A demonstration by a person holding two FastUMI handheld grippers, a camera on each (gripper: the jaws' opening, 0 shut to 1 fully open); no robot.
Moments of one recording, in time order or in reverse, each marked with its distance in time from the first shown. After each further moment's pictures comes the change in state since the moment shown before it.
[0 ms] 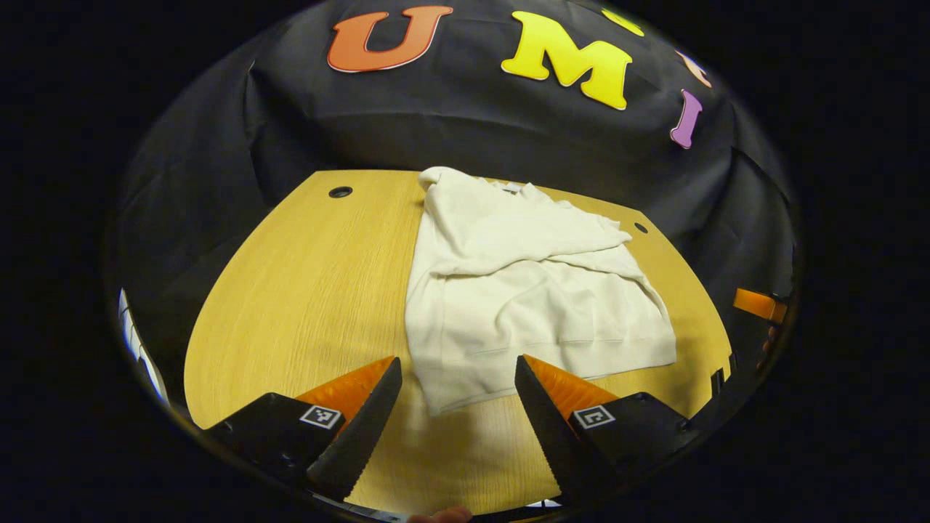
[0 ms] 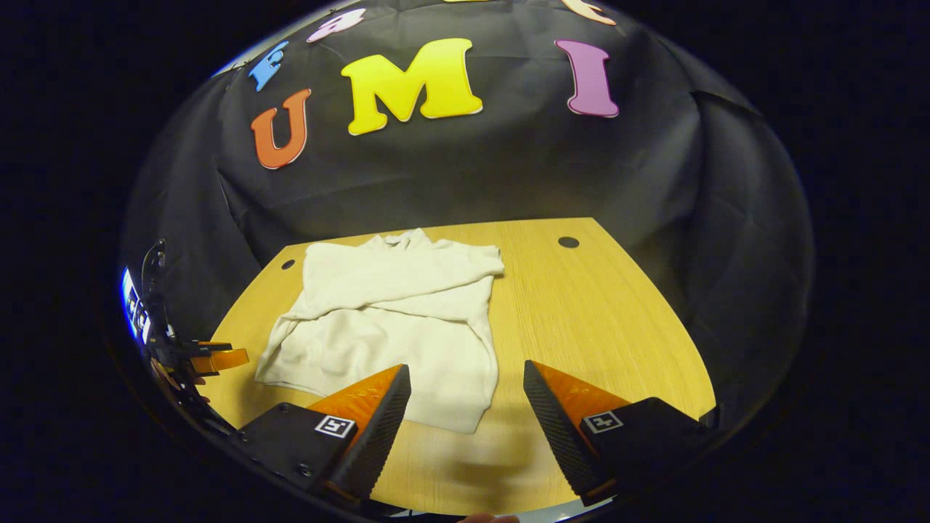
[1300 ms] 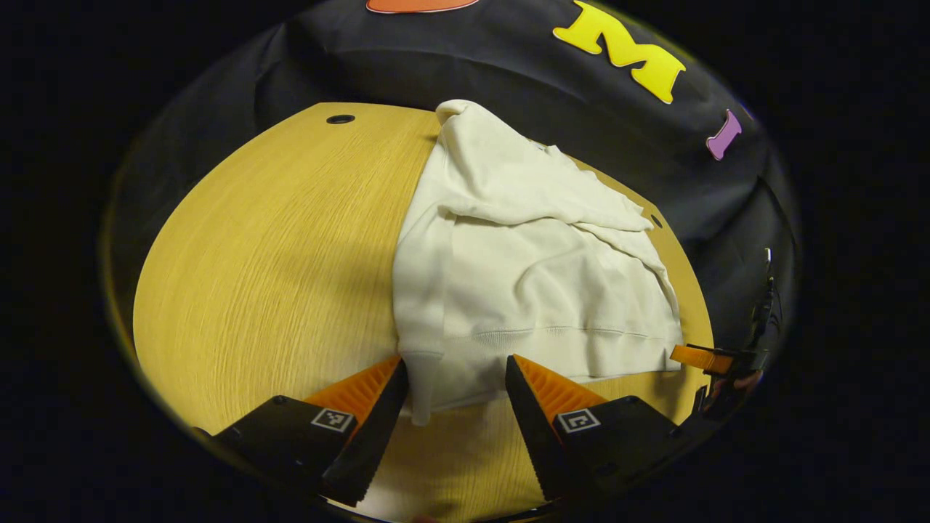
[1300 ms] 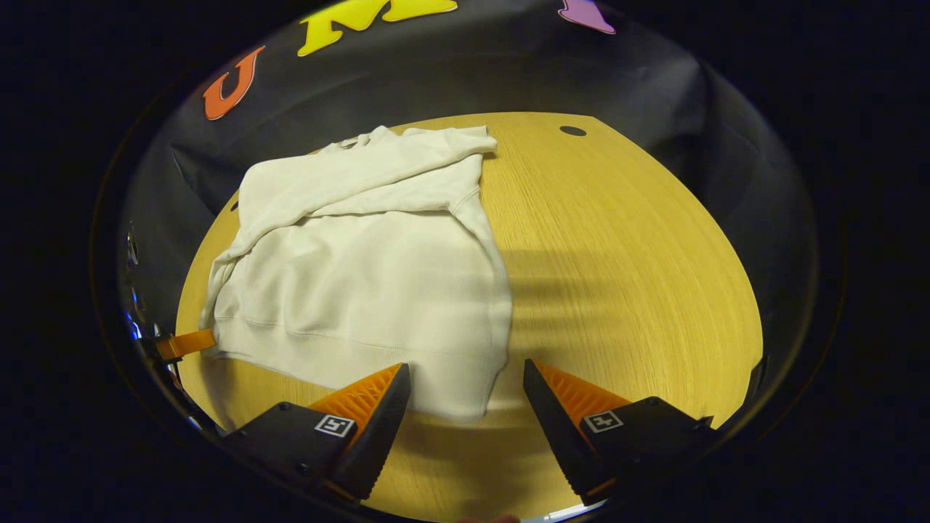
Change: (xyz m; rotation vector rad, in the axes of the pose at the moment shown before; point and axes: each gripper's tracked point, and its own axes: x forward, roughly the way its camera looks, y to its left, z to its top) left arm 0.057 0.001 -0.032 -0.160 0.155 -0.050; right arm 0.102 0.001 -0.103 0.060 0.341 -0.095
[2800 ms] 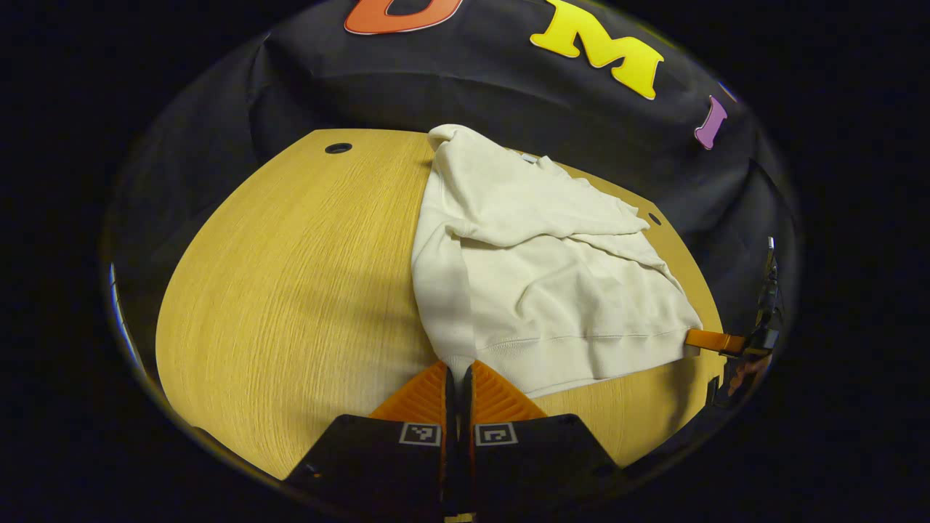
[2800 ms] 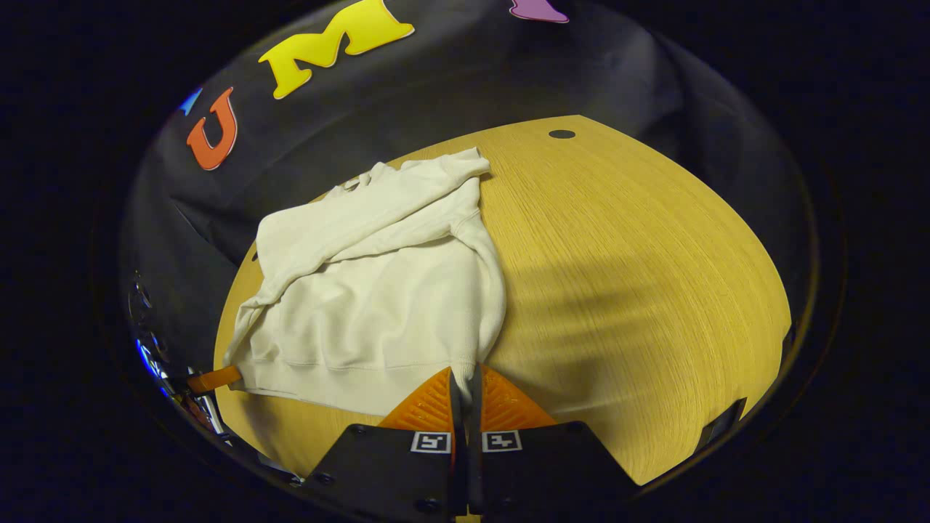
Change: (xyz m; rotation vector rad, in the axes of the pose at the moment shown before) left arm -0.028 -0.004 0.029 0.117 -0.082 0.019; right arm -0.023 0.015 0.034 0.168 -0.110 0.141
